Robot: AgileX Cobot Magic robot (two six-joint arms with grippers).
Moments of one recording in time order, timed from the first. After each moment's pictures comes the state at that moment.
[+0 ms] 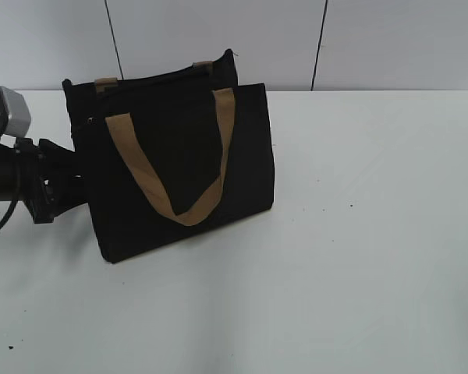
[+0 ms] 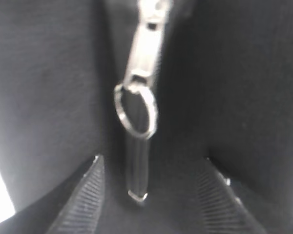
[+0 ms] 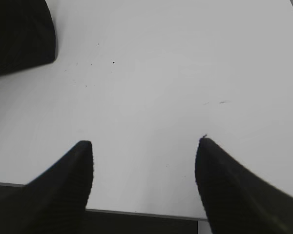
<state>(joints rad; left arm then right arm) 0.09 1.92 -0.77 -1.73 0.94 2.64 0.12 -0.01 -0.49 0.03 1.10 0.01</state>
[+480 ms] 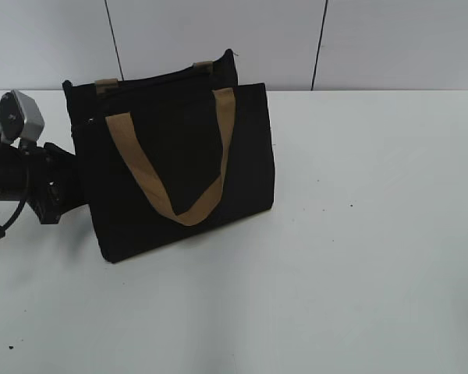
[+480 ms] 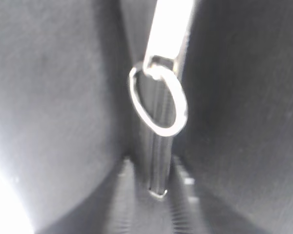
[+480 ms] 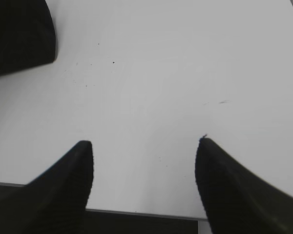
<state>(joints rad) 0.06 1.94 -0.80 -1.73 0.84 2.64 0.12 -0.01 -0.49 0.03 1.10 0.01</state>
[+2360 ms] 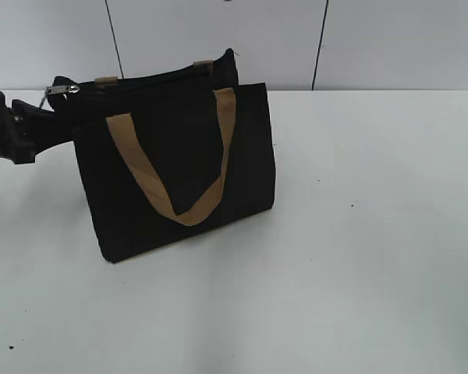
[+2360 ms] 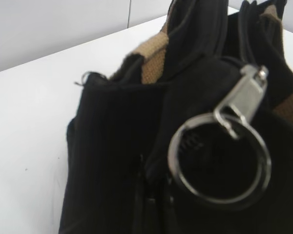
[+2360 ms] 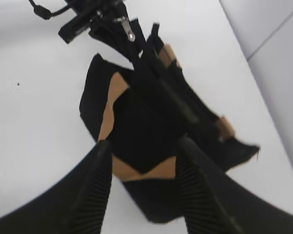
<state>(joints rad) 0.11 1.75 -0.81 -1.73 0.91 2.31 0.49 1.62 -1.70 0.53 1.05 -0.99</state>
